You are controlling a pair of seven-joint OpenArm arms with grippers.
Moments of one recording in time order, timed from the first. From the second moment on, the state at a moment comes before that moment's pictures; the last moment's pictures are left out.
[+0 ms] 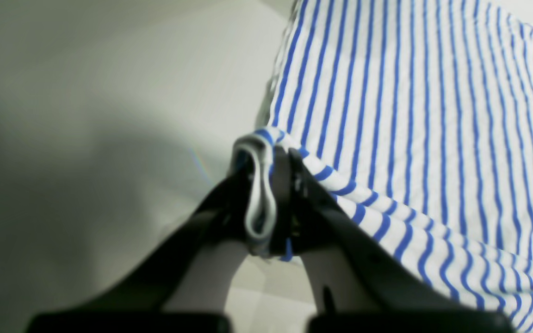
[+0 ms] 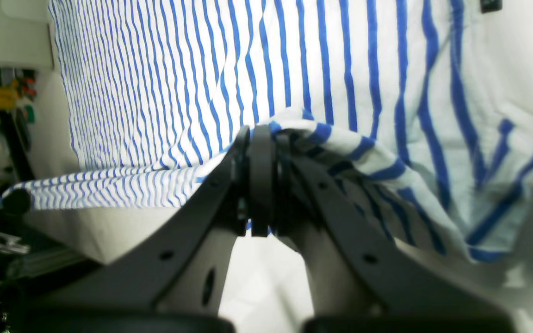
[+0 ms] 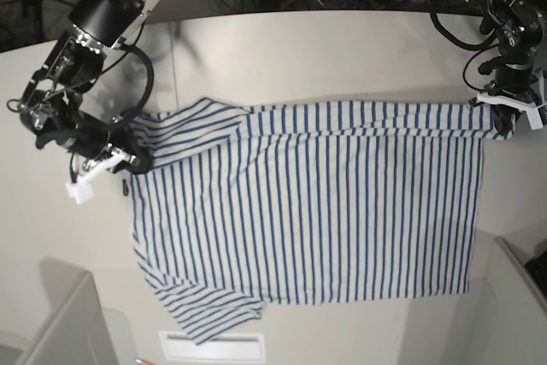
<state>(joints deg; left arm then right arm) 12.3 -5.3 -50.3 100.7 -22.5 -25.0 39.7 9.4 0.7 35.9 91.1 40.7 17.8 -85.2</state>
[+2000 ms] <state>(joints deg) -0.3 -10.4 -39.8 86.7 -11.6 -24.5 39.3 24.4 11.9 19.0 56.9 40.7 17.5 -63.0</state>
